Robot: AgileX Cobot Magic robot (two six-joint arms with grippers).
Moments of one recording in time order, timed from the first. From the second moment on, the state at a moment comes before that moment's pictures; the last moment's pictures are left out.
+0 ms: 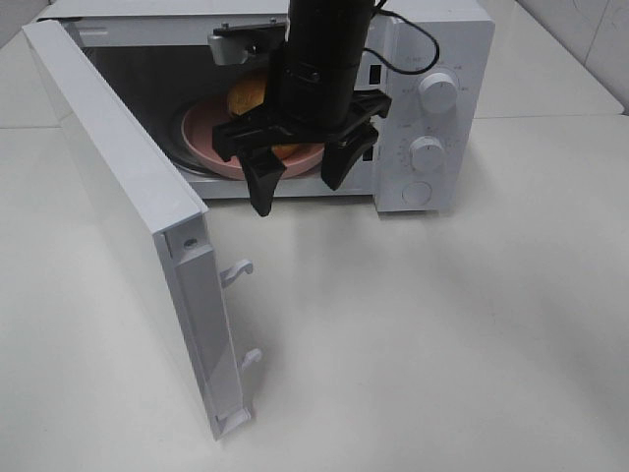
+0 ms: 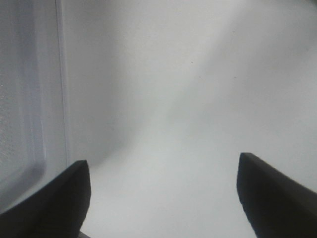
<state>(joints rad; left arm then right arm) 0.04 0.00 -0.50 -0.07 1.04 0.20 0.68 2.10 -1.86 0.05 1.22 0.04</state>
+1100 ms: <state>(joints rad) 0.04 0.00 -0.50 -0.07 1.04 0.20 0.25 1.57 -1.37 -0.12 1.22 0.12</state>
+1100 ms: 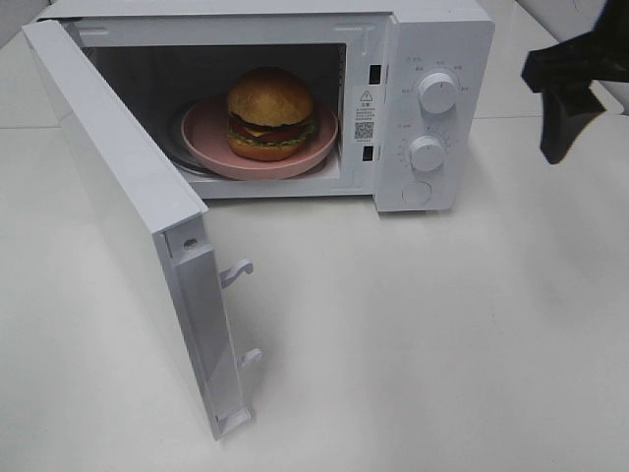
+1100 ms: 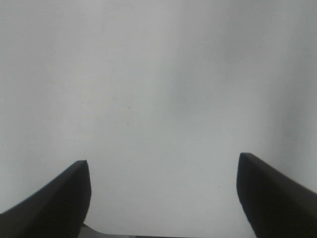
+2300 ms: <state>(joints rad) 0.04 0.00 -0.50 -0.07 1.04 0.20 0.21 0.63 -0.55 -0.11 1.18 0.15</state>
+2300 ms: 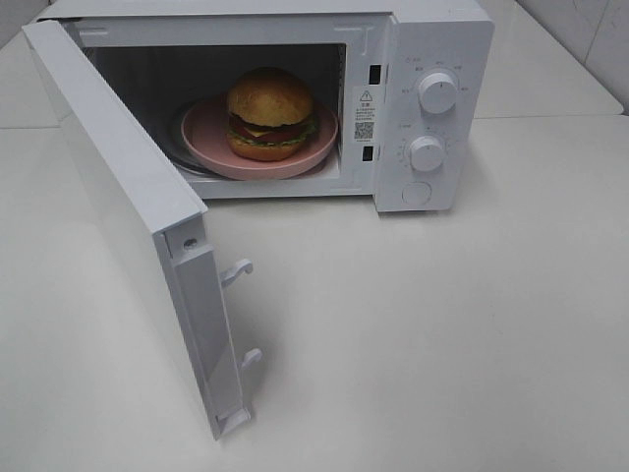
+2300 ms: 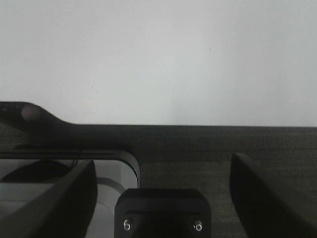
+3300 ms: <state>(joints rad) 0.04 0.00 -0.50 -0.07 1.04 0.20 0.21 0.00 -0.54 -0.09 1.08 0.10</state>
